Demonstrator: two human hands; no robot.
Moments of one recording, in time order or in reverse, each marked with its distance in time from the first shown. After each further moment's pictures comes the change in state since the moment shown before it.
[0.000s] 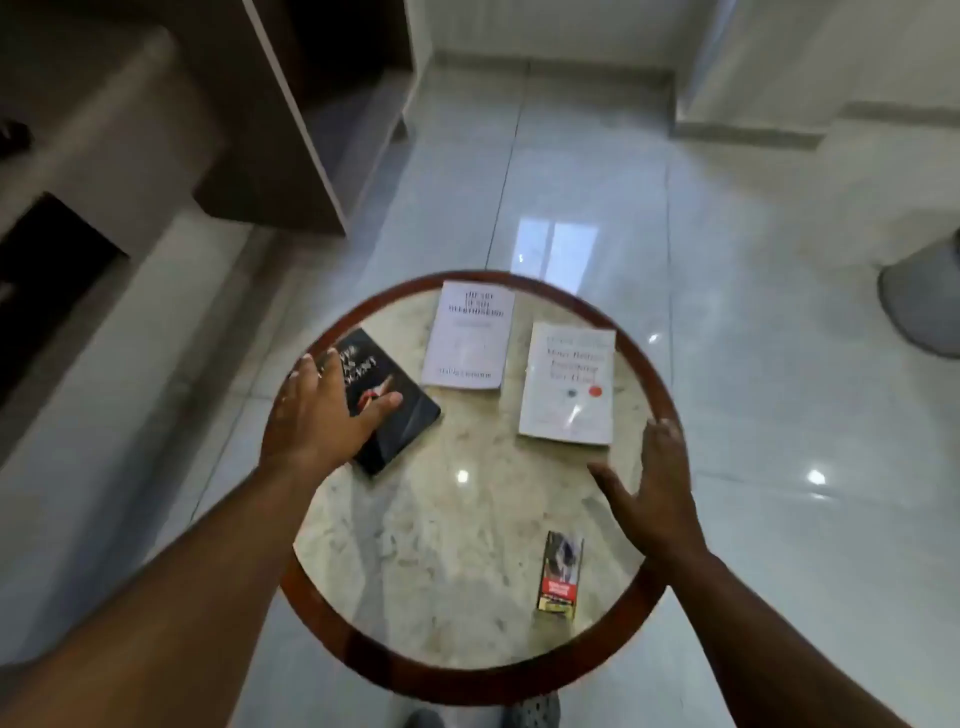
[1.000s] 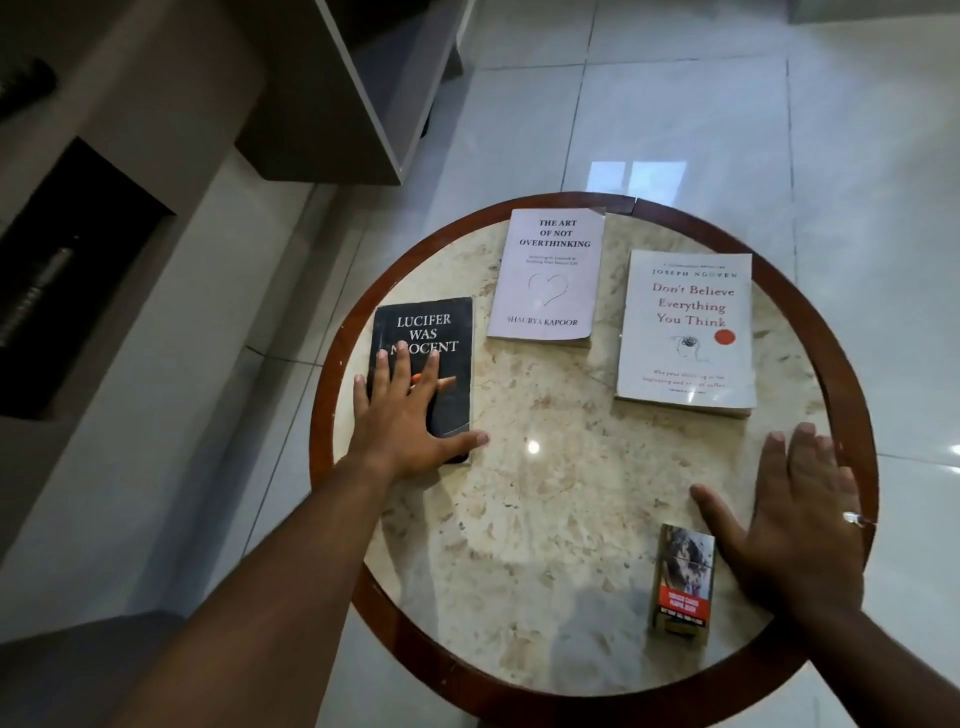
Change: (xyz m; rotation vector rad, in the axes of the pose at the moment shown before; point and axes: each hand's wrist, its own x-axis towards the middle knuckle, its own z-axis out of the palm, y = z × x) left_hand 0.030 -0.052 0.098 0.263 -0.119 0.220; right_hand 0.001 0.073 0.081 -0.453 0.130 -0.056
